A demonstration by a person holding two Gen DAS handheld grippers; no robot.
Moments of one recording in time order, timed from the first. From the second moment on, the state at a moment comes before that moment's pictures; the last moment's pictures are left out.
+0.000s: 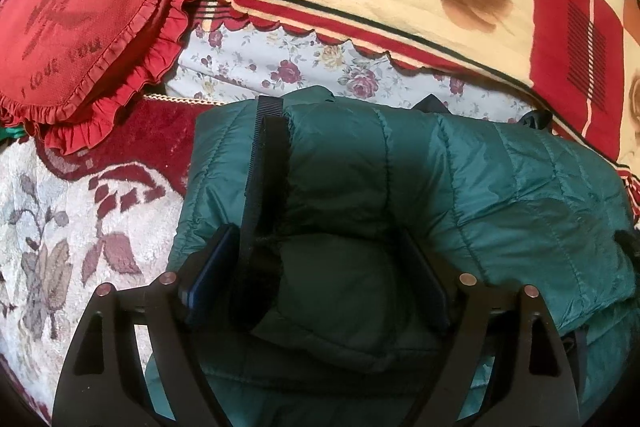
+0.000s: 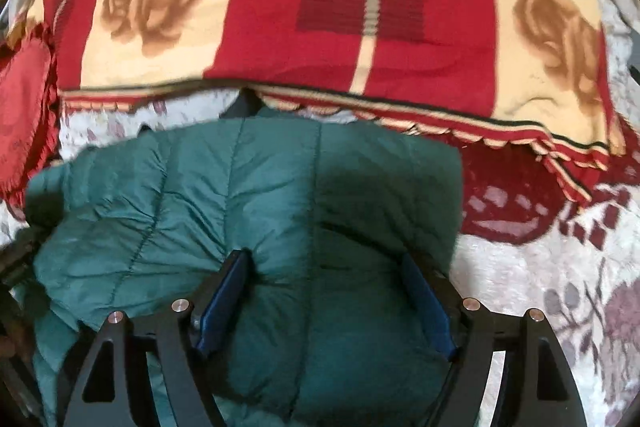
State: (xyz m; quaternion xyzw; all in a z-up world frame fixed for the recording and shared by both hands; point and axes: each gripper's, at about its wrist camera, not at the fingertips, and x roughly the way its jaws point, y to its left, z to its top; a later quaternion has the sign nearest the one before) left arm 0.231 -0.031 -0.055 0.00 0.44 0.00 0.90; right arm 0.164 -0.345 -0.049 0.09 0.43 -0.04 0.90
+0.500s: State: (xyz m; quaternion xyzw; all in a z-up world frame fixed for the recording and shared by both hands) left arm 0.214 -0.029 -0.045 0.01 0.44 0.00 0.90; right arm 0.142 -0.360 -0.060 0.11 0.45 -0.05 0.88
